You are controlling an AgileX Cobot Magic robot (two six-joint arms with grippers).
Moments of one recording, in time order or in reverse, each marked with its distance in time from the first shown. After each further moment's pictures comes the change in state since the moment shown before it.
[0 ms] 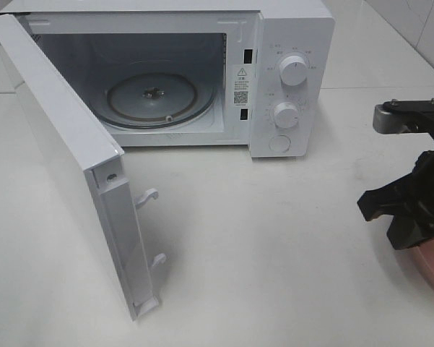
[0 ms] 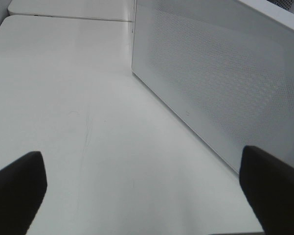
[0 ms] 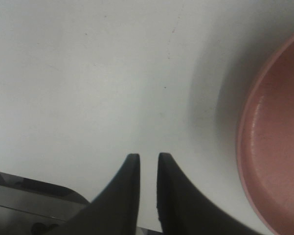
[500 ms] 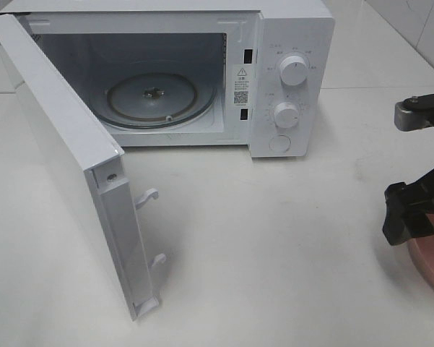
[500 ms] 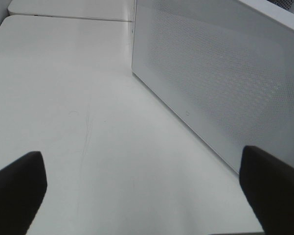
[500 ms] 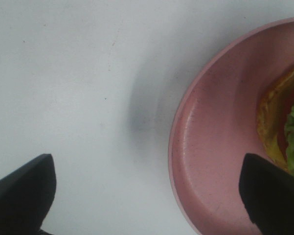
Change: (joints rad) left arm 0.000 0.000 0.000 0.000 0.000 0.000; right arm -0.069 -0.001 0.000 -0.144 -0.024 -0.031
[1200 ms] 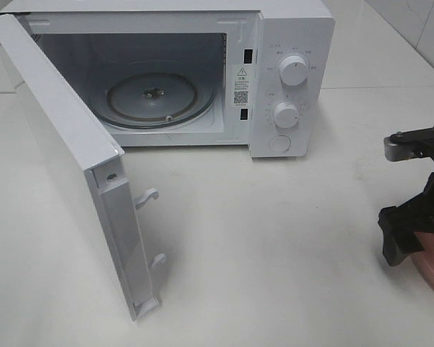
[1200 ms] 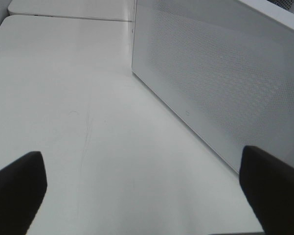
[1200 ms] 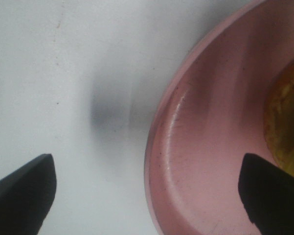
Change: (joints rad) left arm 0.000 0.000 0.000 0.000 0.000 0.000; right arm -0.069 0.225 0.000 -0.034 -0.083 0.024
